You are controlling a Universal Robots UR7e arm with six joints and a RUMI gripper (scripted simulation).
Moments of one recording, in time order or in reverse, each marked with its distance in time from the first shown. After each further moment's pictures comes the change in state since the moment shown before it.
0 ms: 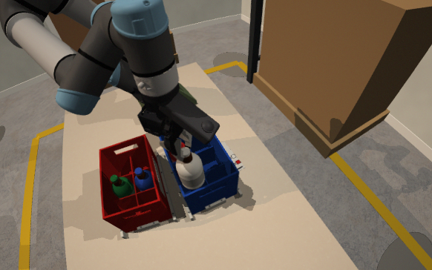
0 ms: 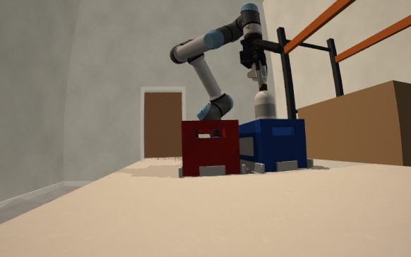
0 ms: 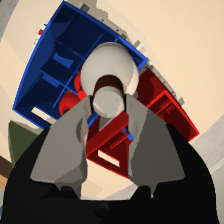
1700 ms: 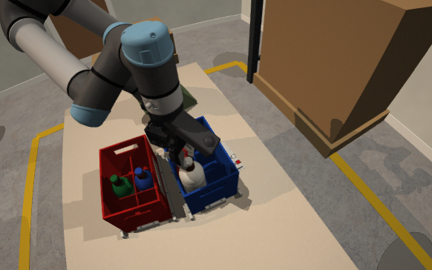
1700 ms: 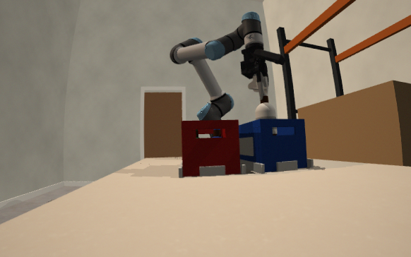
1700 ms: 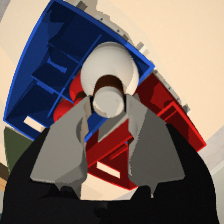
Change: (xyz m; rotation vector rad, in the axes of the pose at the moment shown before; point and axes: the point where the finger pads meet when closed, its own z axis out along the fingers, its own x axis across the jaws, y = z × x) arm 0.000 0.000 0.045 0.000 0.000 0.000
